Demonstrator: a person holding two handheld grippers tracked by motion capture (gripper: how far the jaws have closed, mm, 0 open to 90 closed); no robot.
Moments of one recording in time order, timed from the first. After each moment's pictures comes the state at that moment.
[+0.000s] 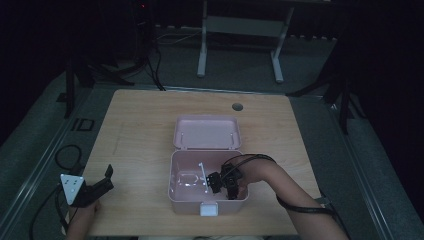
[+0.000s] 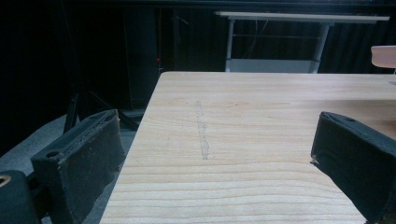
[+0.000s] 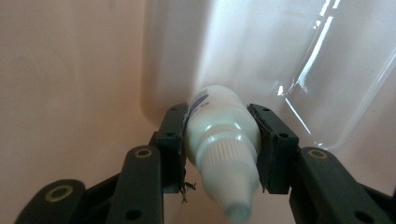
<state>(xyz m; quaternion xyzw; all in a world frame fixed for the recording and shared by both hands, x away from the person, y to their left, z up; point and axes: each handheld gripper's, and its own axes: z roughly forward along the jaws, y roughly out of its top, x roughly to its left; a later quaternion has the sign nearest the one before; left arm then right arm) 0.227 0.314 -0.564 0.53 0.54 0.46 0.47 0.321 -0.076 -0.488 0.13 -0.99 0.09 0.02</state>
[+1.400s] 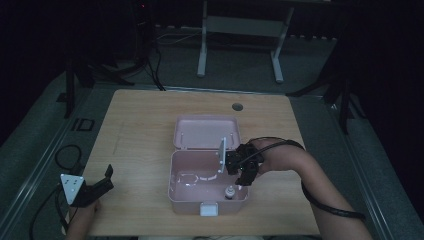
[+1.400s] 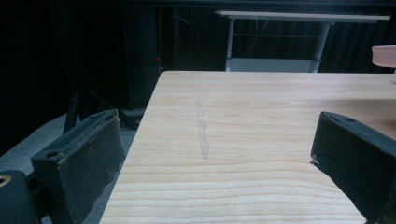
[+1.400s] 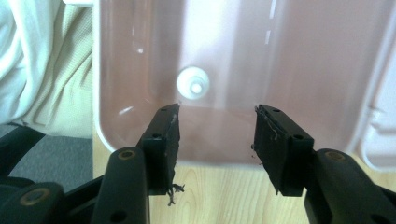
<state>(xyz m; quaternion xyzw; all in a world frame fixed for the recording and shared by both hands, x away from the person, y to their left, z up) 0.228 0.314 -0.564 0.53 0.54 0.46 0.47 0.316 -0.113 -0.381 0.09 -1.00 -0.02 -0.04</state>
